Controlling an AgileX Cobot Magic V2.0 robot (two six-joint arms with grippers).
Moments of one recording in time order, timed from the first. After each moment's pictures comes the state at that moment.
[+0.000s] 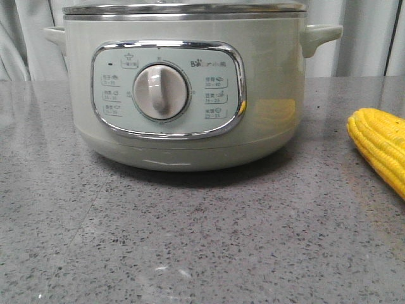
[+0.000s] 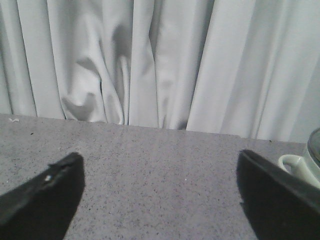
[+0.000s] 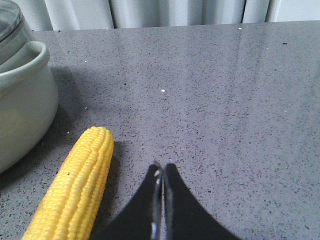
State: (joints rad) left arm -0.03 0.49 -0.41 -0.11 0.00 -0.05; right arm 0.00 0.36 -0.40 -0.04 0.44 0.08
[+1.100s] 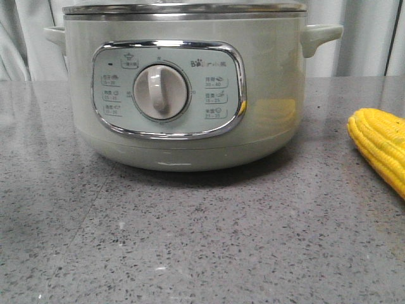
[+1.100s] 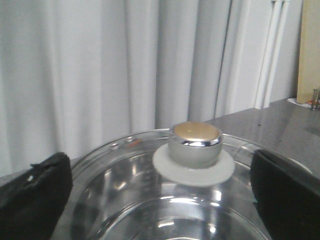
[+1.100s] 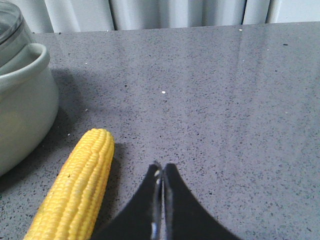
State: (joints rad) left arm -0.68 1.17 -0.68 -0.03 -0.46 -0.06; right arm 0.00 0.36 -0.40 -0.04 0.42 0.08
